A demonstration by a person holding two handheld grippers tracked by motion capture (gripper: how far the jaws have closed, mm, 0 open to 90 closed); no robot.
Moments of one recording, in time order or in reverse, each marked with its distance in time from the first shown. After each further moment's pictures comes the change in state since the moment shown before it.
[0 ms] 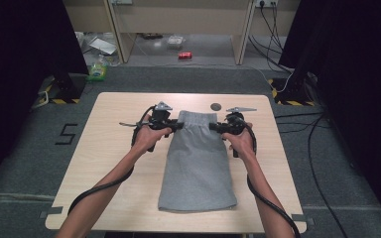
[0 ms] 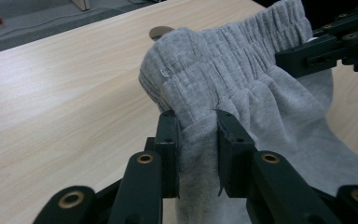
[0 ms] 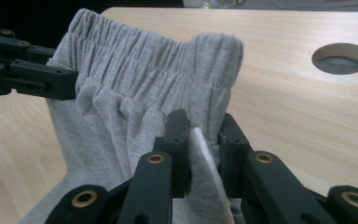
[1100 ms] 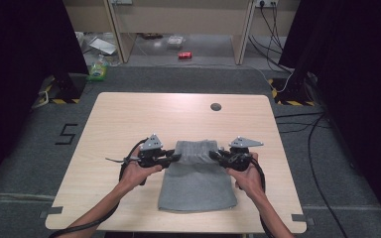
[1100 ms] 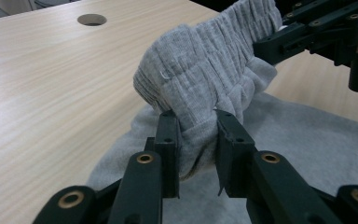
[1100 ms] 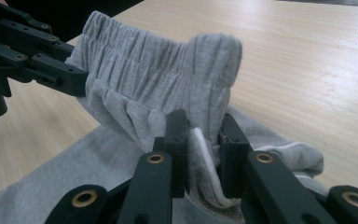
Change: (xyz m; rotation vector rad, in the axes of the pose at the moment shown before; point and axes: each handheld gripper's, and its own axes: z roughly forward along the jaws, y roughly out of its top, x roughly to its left) left arm -0.059 -0.085 -0.055 -0.082 -0.142 0.105; right arm 0.059 -0.079 -0.058 -0.051 0.054 -0.158
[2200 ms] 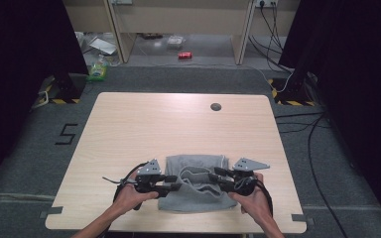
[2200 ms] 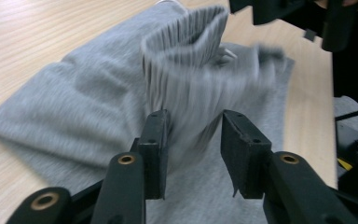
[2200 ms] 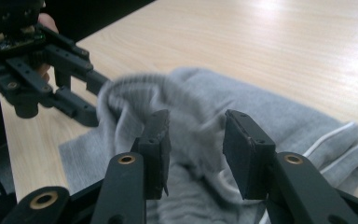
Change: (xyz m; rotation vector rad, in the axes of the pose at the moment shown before) left arm -0.036 -0.038 -0.017 0.072 -0.178 -0.031; right arm 0.040 -0.033 -0.036 -0.002 0.063 -0.010
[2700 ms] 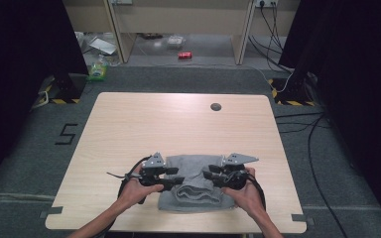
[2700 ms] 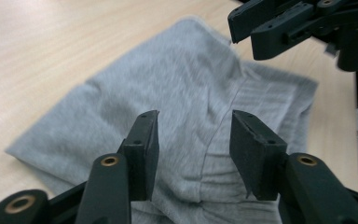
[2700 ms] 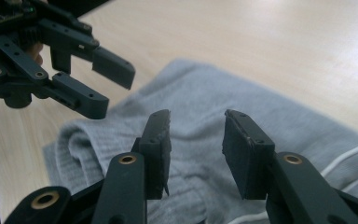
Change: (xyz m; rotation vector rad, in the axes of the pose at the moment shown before) left arm 0.009 0.008 0.019 0.037 0.093 -0.009; right arm 0.000 0.008 0.027 0.107 -0.012 -0.013
